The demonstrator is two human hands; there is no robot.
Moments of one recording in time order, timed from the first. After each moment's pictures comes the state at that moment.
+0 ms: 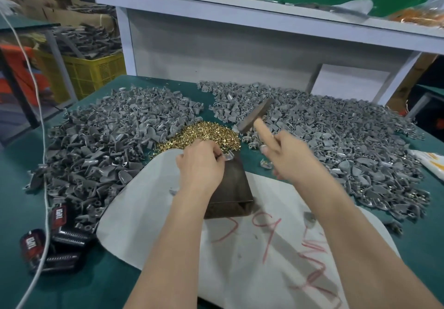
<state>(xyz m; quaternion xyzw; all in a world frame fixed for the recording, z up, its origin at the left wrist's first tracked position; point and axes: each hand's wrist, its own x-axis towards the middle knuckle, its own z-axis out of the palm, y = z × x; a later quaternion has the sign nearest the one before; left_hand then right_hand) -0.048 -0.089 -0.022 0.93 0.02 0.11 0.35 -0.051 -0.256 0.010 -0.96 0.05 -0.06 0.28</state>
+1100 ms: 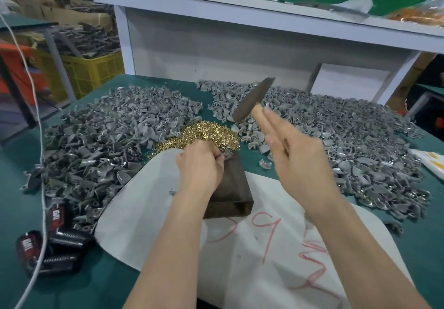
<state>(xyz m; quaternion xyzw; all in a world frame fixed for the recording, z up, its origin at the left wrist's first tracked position) -0.050 -0.090 -0.021 0.93 0.02 0.13 0.35 -0.096 -0.245 0.016 -0.92 -0.13 -0.26 0.26</state>
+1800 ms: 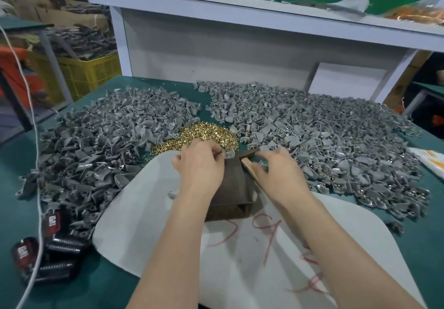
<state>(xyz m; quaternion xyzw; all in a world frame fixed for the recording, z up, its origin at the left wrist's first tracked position) -0.047 -0.094 -0.020 0.92 0.03 0.14 0.36 -0.062 -0.246 -0.024 -0.98 0.03 -0.10 0.18</state>
